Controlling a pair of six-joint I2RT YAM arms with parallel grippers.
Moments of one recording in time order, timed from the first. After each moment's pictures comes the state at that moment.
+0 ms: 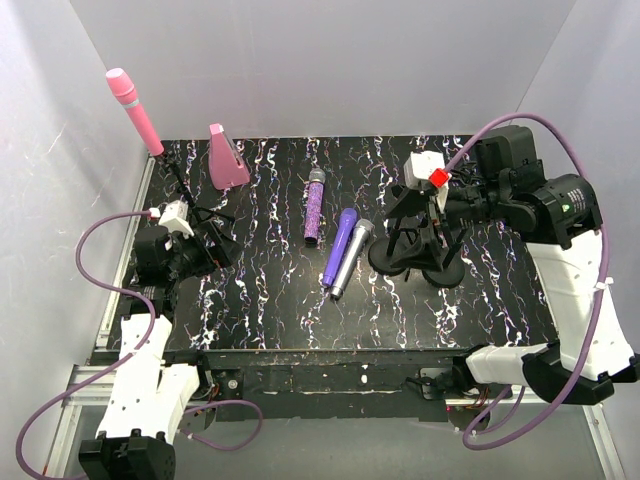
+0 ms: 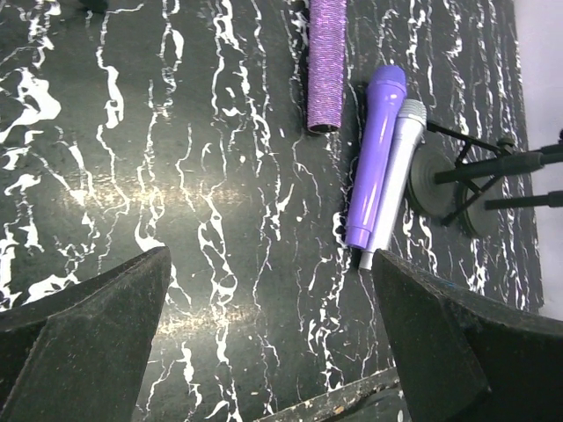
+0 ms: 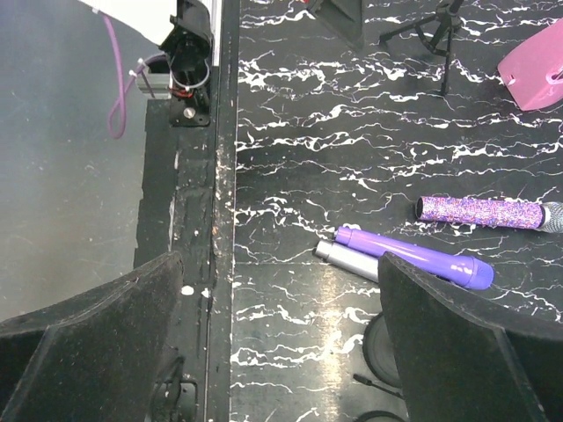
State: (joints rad) left arm 0.05 0.74 0.69 -0.48 0.41 -0.42; right arm 0.49 1.27 1.93 -1.41 -0.96 -0.70
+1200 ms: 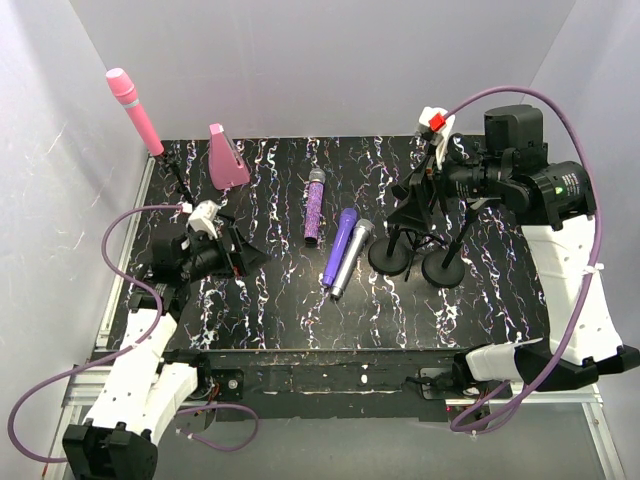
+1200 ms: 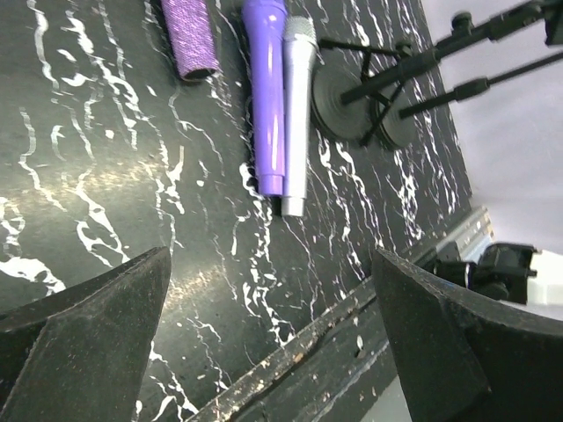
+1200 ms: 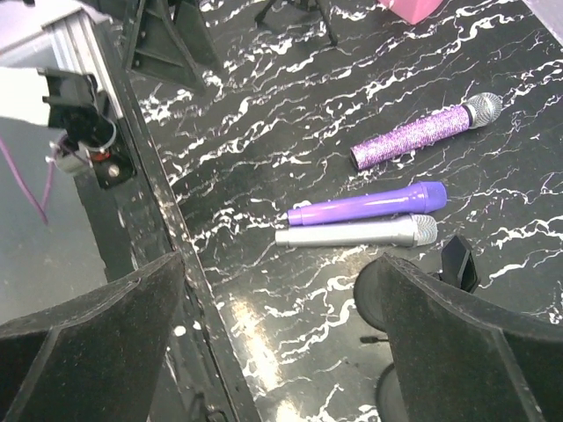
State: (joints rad) left arm -0.09 0.77 0.67 -0.38 0.61 -0.44; right arm 0.37 1.33 1.95 -1.21 -0.78 -0.29
